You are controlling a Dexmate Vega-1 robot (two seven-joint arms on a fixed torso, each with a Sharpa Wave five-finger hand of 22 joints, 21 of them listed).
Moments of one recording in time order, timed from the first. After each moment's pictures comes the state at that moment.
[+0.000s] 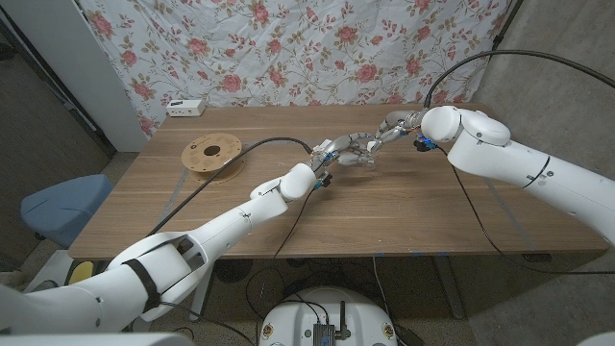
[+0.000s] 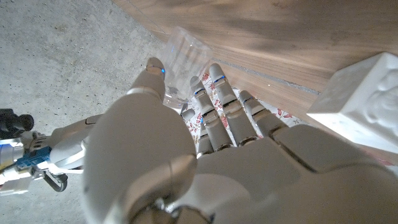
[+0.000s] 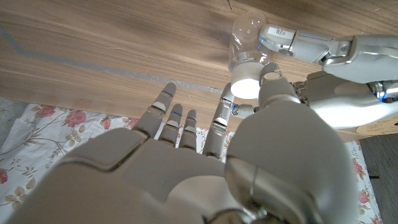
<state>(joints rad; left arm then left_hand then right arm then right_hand) 0.52 0.29 0.86 -1.15 0.15 -0.30 0.13 1.02 0.00 0.36 -0.14 0.17 0.23 -0.02 0.19 0.17 0.86 -0.15 0.19 0.18 0.84 -0.11 0.17 0.16 0.28 -0.04 0.19 0.17 -0.44 -0.96 -0.81 -2.10 -0.29 -0.80 0.46 0.82 0.00 0.32 -0.15 0.18 0.67 -0.13 0.45 0.27 0.15 0.04 0.22 0.21 0.14 0.05 0.23 0.21 0.37 0.05 0.20 0.17</state>
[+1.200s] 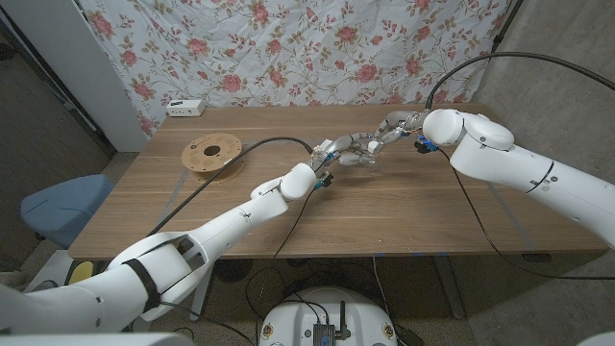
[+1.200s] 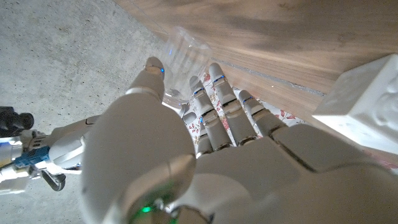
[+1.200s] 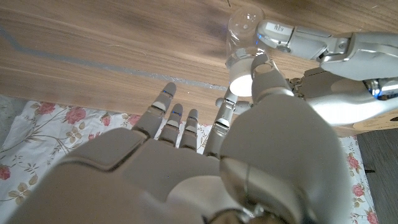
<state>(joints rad) 0.52 0.30 0.86 -1.16 0.14 -0.30 0.13 1.01 0.00 0.38 -0.14 0.18 0.23 -0.02 0.19 0.17 0.86 -0.15 0.19 0.18 0.84 -0.11 0.17 0.16 0.28 -0.04 0.19 0.17 -0.48 -0.97 -0.78 -2.12 -0.29 -0.79 0.43 0.91 0.03 0.36 -0.17 0.18 0.71 -0.16 0.48 0.27 0.18 0.00 0.22 0.21 0.16 0.03 0.23 0.21 0.38 0.04 0.20 0.17</state>
